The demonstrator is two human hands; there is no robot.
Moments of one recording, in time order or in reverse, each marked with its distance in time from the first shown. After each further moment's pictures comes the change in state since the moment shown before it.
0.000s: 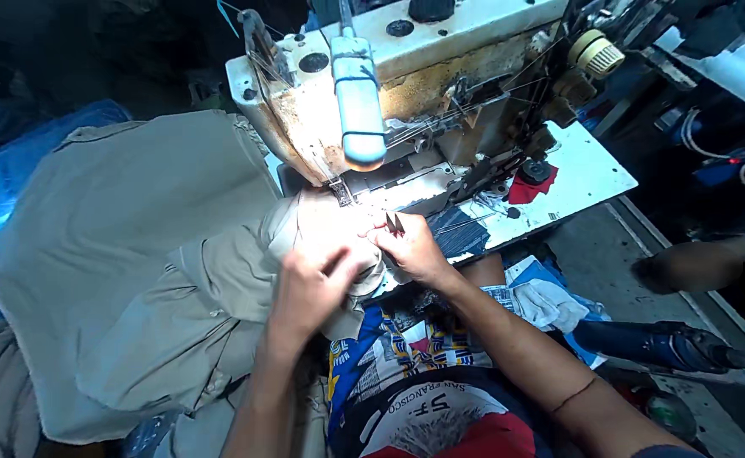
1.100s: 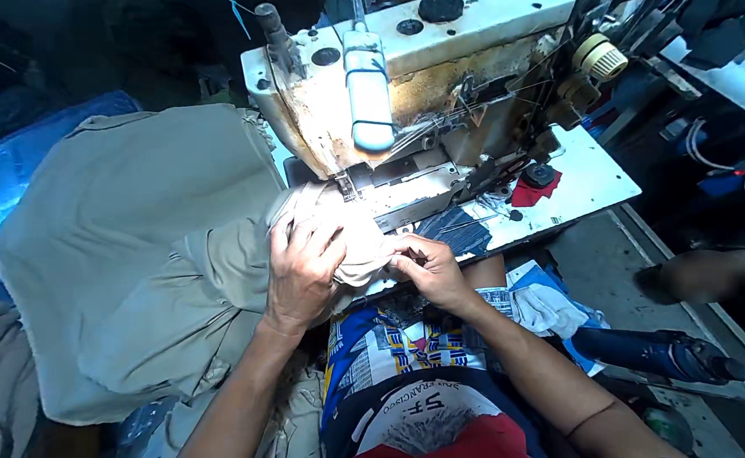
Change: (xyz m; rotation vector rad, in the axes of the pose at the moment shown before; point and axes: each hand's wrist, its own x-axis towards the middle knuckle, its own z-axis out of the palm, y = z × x) left_hand -0.006 -0.013 0.000 0.453 0.045 0.319; right_hand -0.045 0.006 -0.018 -0.101 -0.065 -0.180
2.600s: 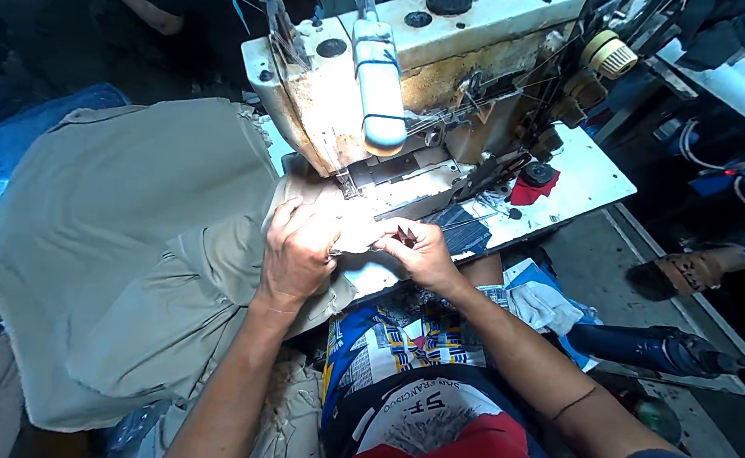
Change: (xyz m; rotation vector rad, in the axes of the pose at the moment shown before) left_hand 0.020 -0.023 0.005 -0.095 0.008 0.033; right_hand 0.026 0.003 0.012 -0.008 0.058 0.045
